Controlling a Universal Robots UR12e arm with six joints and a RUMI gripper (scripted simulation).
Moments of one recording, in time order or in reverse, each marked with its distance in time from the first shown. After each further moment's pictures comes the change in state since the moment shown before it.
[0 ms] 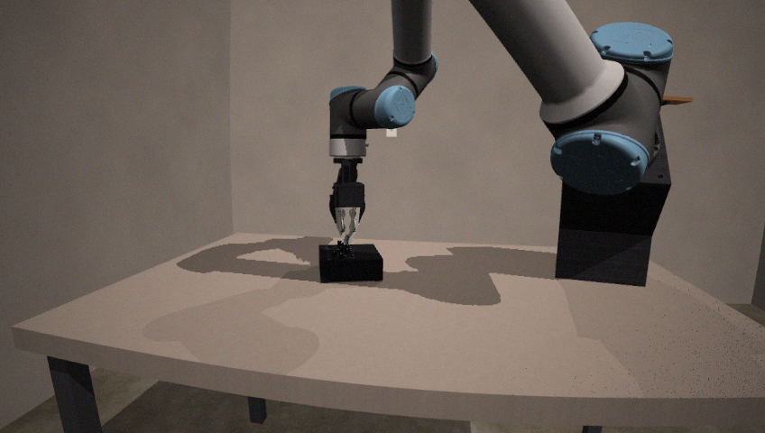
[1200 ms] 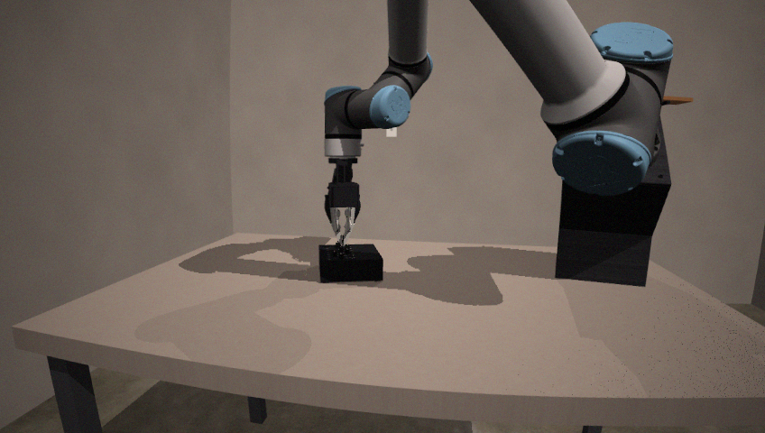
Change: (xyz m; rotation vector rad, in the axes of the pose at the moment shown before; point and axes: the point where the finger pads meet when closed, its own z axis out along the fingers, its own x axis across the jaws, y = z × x) arm -0.012 0.000 0.000 0.000 0.000 0.000
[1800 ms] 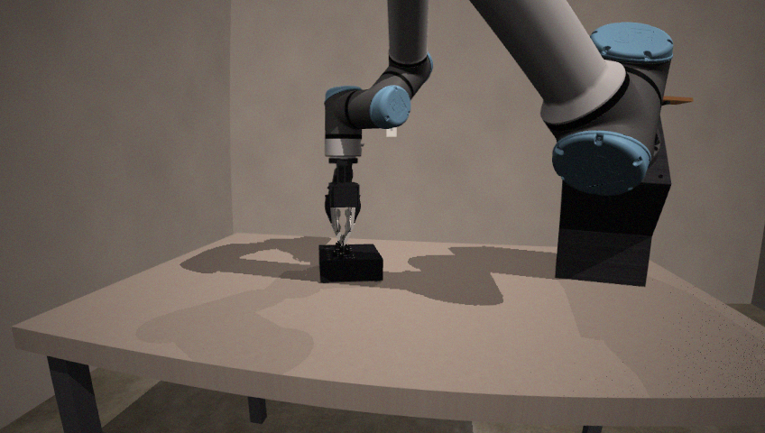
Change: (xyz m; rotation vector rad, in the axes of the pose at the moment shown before) arm 0.001 0.000 0.000 0.000 0.000 0.000
